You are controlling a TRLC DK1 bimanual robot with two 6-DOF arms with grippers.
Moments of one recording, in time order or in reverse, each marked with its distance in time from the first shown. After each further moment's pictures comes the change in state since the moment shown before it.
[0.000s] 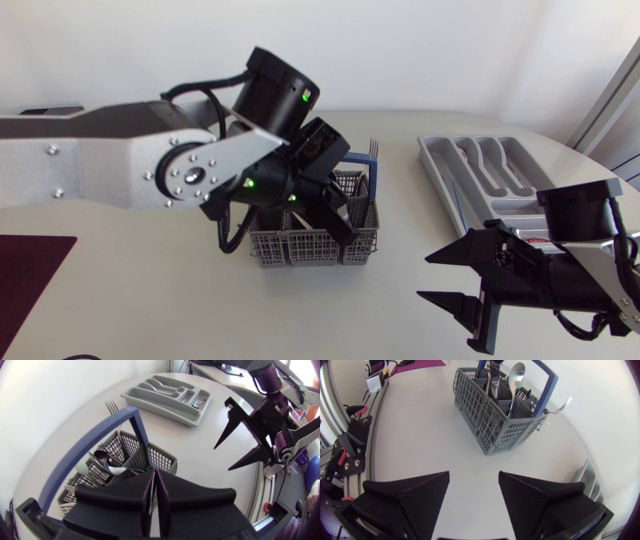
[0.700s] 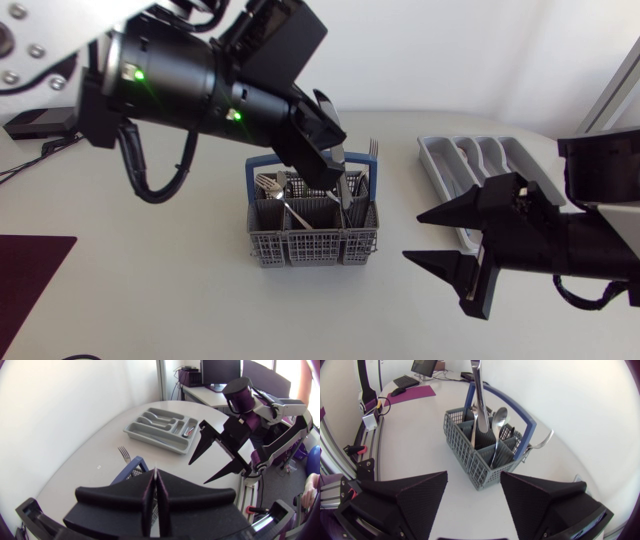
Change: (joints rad) left arm 0.009 -0.190 0.198 -0.227 0.061 0.066; right arm 0.122 -0.037 0.174 0.012 0.020 0.259
